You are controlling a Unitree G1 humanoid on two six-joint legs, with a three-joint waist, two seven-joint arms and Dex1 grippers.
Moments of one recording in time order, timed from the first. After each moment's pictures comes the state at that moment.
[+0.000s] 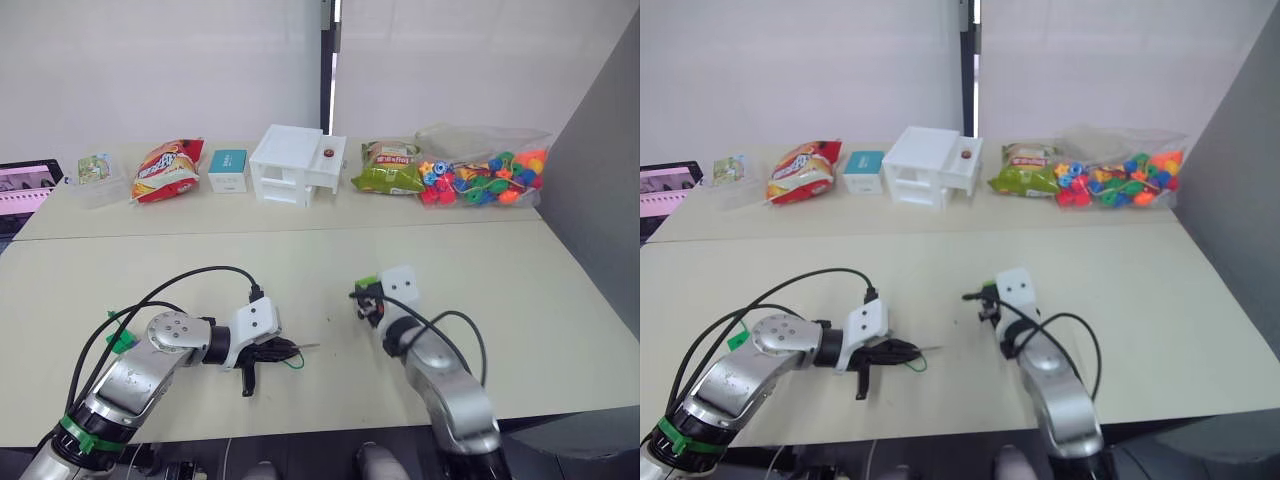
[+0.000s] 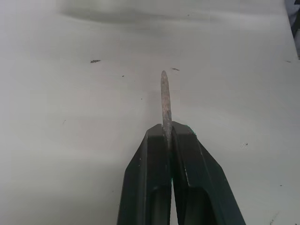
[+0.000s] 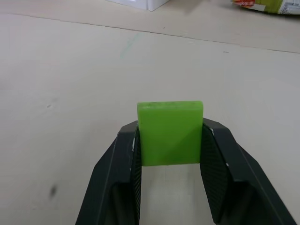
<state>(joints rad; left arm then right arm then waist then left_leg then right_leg) -0.29 0.75 -0.23 -0.32 -0.28 0.54 -1.07 -0.14 -0.07 0.23 -0.62 0.02 0.85 0.12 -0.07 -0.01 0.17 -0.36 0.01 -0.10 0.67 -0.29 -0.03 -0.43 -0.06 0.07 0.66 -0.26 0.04</state>
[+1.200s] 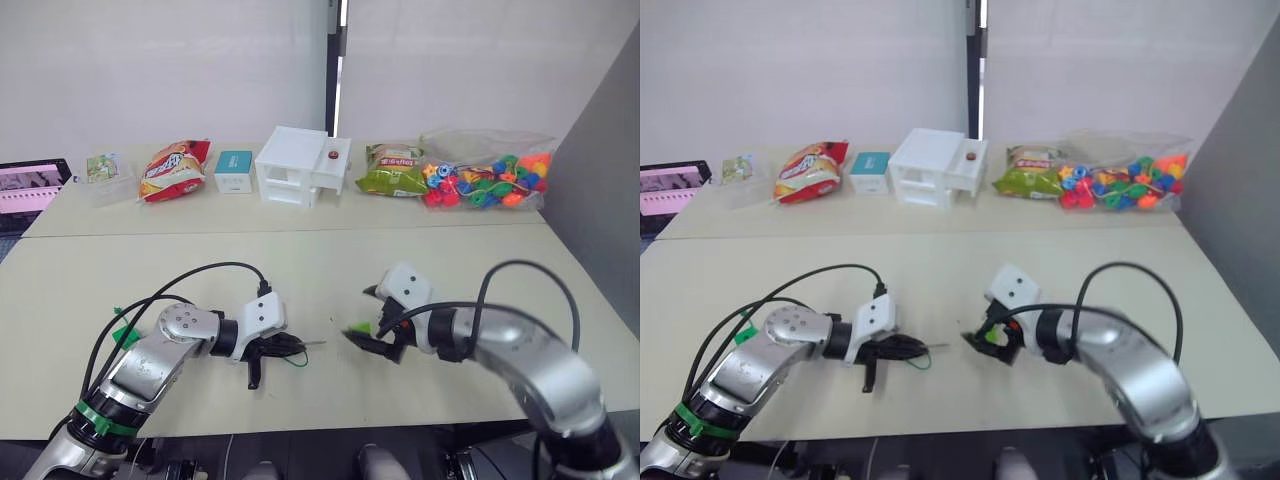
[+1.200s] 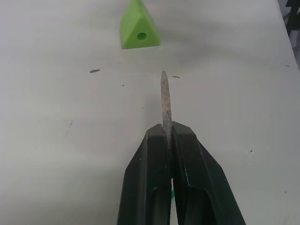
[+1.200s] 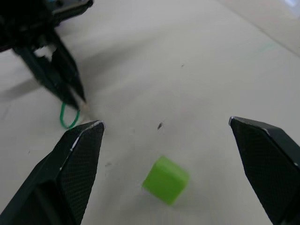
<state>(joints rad) -0.35 0.72 -0.27 -0.26 -0.27 0.51 -1.08 -0.49 -0.71 0.22 -0.58 0.37 1.00 0.84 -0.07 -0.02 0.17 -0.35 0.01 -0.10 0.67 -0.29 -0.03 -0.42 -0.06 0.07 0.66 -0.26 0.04</state>
